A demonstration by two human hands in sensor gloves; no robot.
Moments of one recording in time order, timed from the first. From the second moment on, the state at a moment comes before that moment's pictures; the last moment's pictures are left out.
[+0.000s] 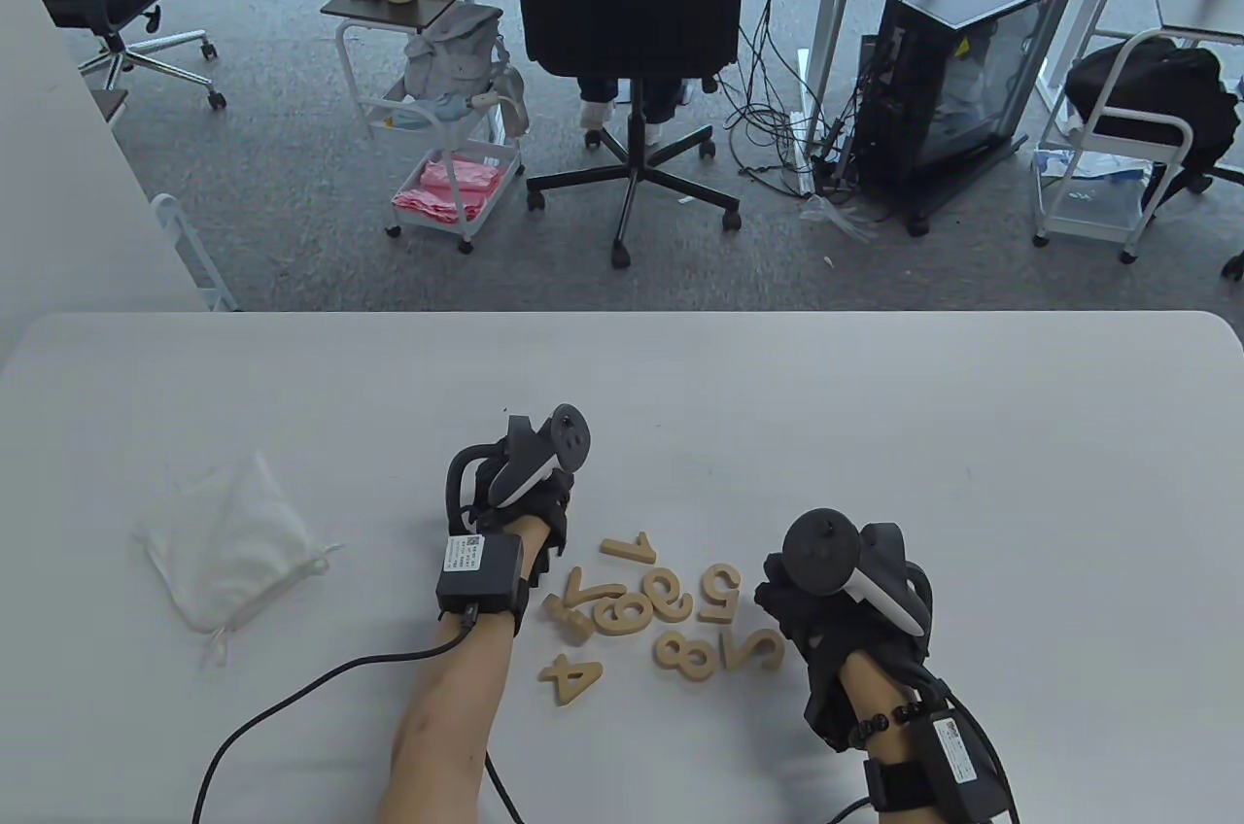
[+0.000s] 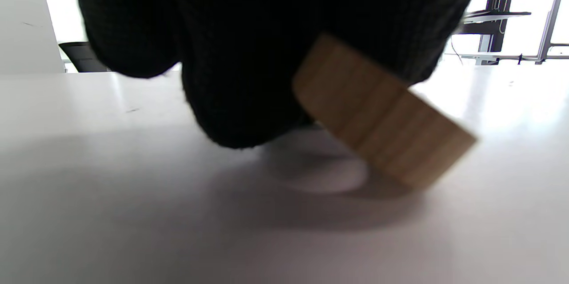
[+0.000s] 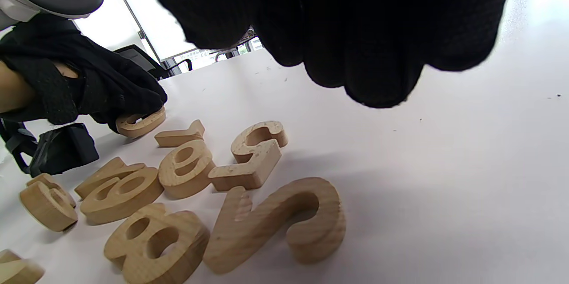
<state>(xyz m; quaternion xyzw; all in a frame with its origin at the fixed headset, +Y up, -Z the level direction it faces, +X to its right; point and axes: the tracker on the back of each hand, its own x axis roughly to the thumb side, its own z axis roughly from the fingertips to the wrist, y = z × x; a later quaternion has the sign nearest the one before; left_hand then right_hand) -0.132 -0.750 -0.517 -0.04 0.01 -0.01 1.00 0.160 -0.711 -0.364 0.05 0.11 0.98 0.17</state>
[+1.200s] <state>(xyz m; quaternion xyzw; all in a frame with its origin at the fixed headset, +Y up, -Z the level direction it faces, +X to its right) -0.194 -0.677 -0.428 0.05 -0.07 0.10 0.99 0.157 -0.706 -0.362 0.06 0.08 0.98 0.16</state>
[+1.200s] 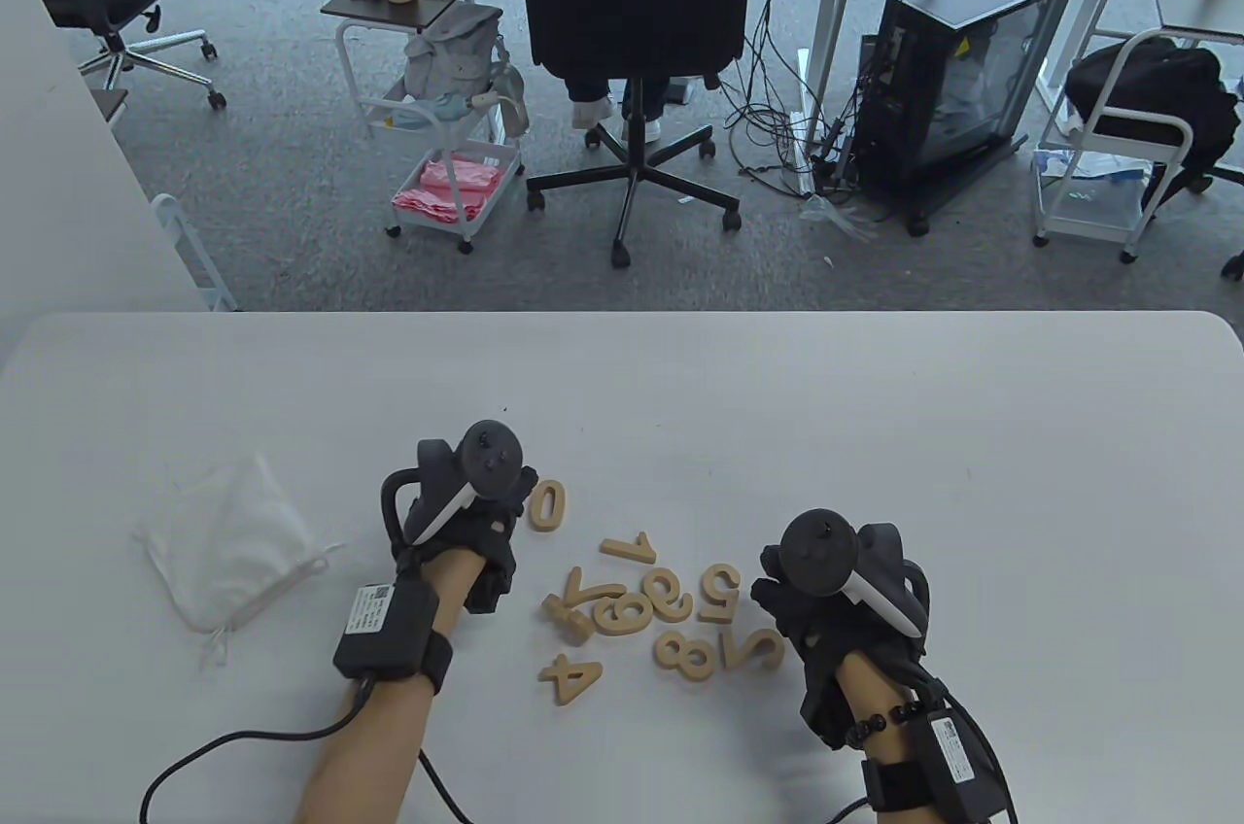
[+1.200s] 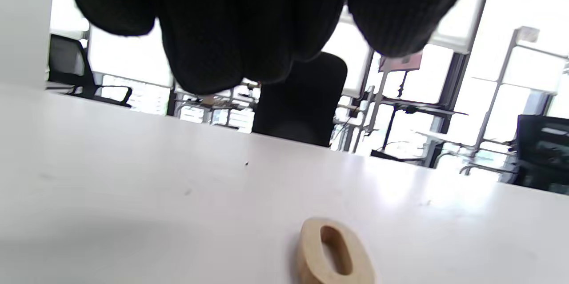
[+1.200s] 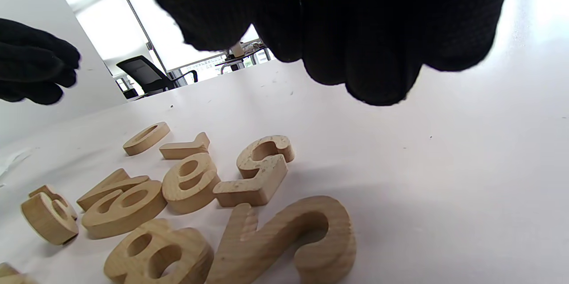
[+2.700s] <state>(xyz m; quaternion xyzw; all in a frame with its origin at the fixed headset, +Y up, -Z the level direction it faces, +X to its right) -0.259 -0.685 -0.328 0.17 -0.10 0.00 0.98 -0.011 -0.765 -0.456 0.13 0.09 0.99 -0.08</state>
